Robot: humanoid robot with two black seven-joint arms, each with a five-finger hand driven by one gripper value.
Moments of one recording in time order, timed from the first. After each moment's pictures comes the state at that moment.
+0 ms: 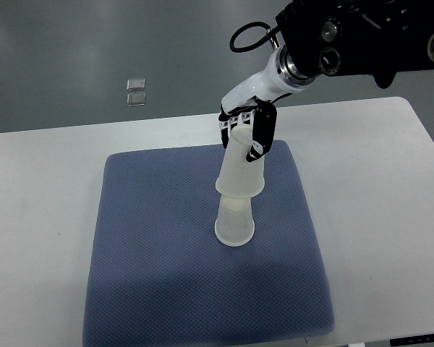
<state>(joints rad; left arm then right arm) -0.03 0.00 0.06 -0.20 0.12 -0.10 0.15 2.24 -0.22 -0.86 1.44 -0.32 0.36 -0.01</state>
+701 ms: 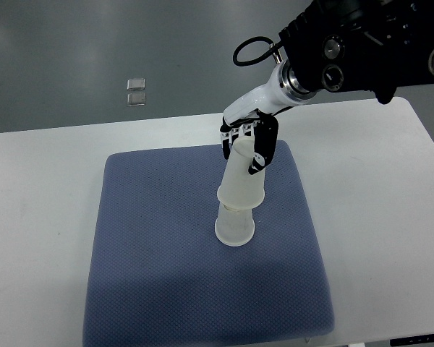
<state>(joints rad) -0.03 0.00 0.06 -0.20 0.12 -0.10 0.15 2.21 -0.23 -0.85 1.48 -0.32 0.31 -0.01</state>
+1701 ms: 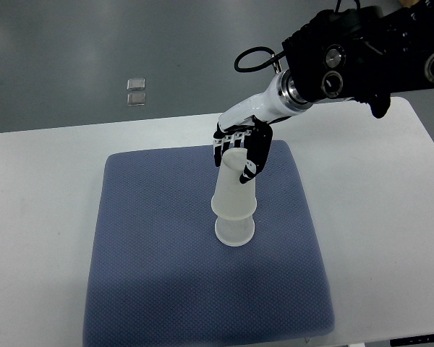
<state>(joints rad) -0.03 0.00 0.06 -0.20 0.12 -0.10 0.15 2.14 -0.26 -0.81 1.48 -0.27 0.28 0.00</state>
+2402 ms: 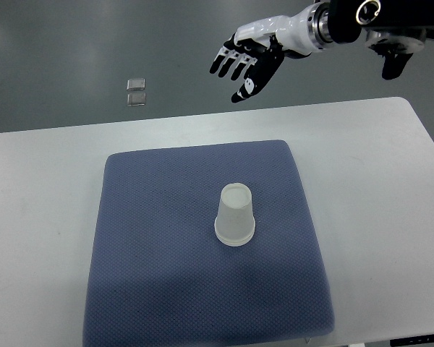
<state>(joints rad) -0.03 0.00 0.06 -0.20 0.12 -0.10 0.15 1.96 -0.43 -0.62 1.23 -0.05 0.12 0.00</state>
